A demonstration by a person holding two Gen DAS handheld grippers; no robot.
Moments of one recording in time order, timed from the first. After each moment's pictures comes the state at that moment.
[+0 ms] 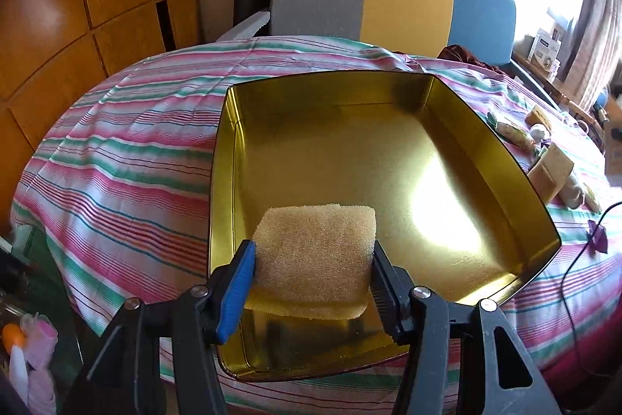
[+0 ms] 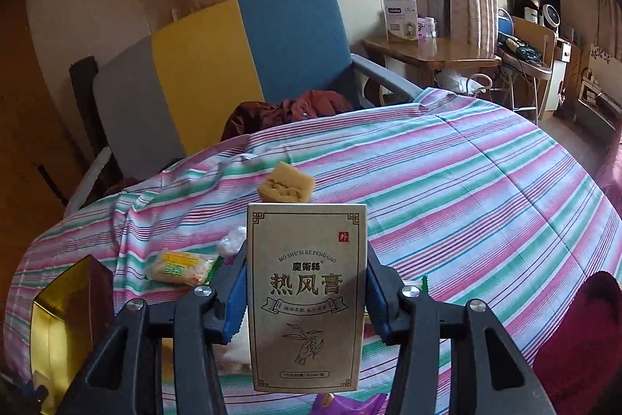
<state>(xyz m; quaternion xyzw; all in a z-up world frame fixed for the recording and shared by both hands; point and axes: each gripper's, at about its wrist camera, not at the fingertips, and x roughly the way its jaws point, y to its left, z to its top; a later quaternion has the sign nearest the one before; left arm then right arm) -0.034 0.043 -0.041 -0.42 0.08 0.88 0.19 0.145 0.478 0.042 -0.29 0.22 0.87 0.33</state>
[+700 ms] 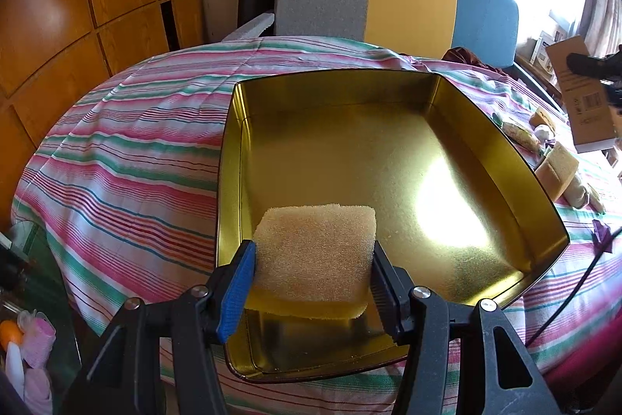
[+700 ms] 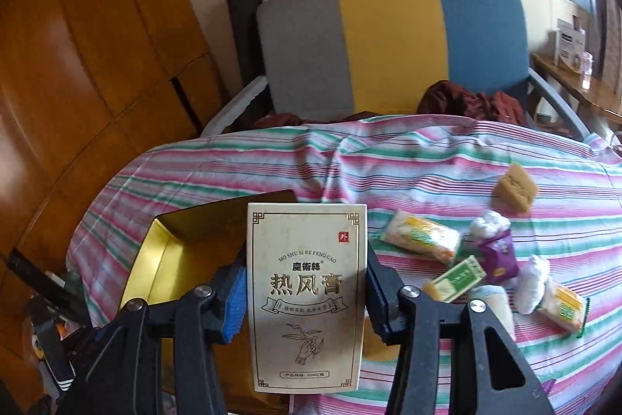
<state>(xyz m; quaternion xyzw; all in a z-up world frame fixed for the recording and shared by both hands) -0.035 0.037 -0.048 -0.42 0.08 0.89 0.19 0.023 0.308 0.054 -0.36 0.16 0.92 0.08</state>
